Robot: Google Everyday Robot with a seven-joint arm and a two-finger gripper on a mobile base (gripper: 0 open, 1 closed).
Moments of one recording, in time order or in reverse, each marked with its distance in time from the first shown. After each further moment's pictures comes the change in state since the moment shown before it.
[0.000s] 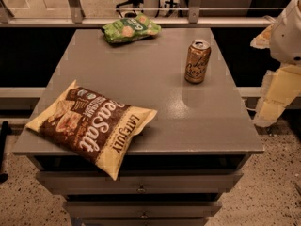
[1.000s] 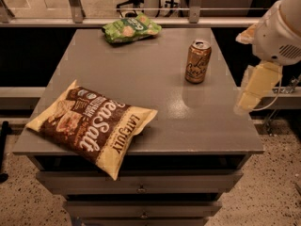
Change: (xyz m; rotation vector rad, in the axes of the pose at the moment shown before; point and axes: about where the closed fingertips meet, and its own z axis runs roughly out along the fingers) arm -0.020 -0.031 0.026 0.049 -0.105 -0.012
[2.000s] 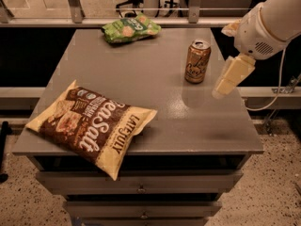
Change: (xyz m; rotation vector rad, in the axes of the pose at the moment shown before) arm -0.025 -0.051 0.040 0.069 -0.160 0.023
